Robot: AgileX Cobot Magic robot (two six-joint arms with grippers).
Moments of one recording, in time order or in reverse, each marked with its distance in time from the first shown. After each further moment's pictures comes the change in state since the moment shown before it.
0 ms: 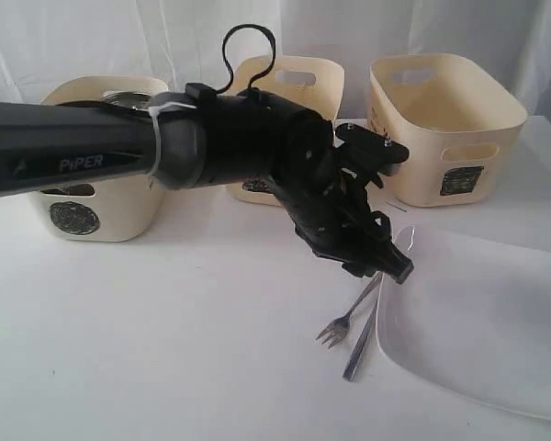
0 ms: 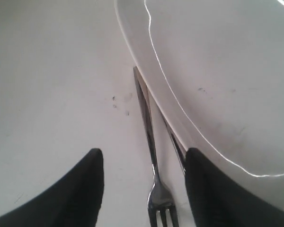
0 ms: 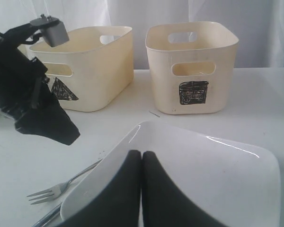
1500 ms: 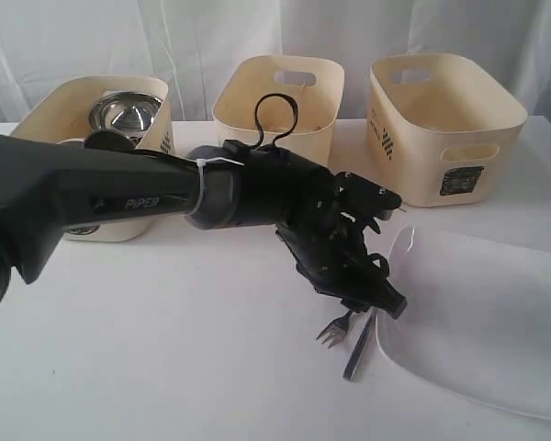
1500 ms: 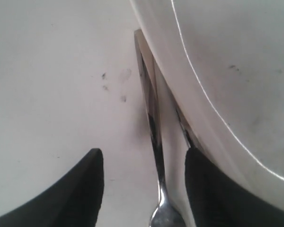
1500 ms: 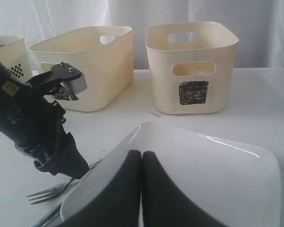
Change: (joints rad) left arm 0.000 0.126 0.000 -0.026 -0.053 -0.012; right arm 0.000 0.000 0.000 0.000 0.000 0.000
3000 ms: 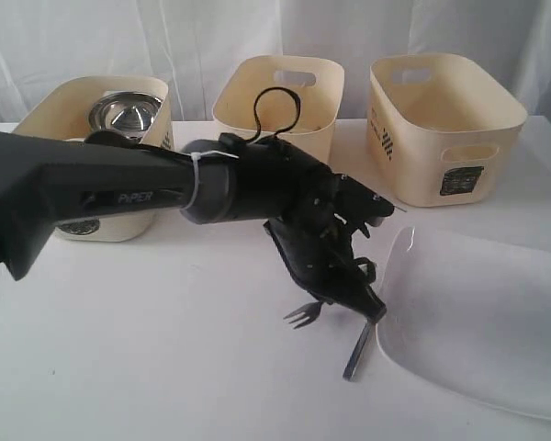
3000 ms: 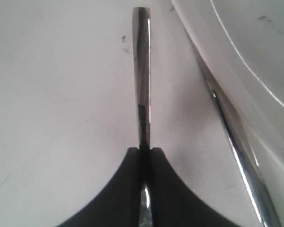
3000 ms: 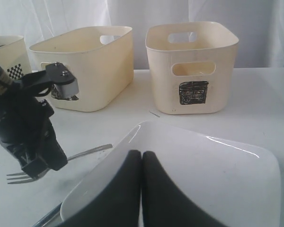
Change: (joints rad) left arm 0.002 -0.024 0.000 0.111 0.112 -0.002; right arm 0.000 0.000 0.000 0.000 0.000 0.000
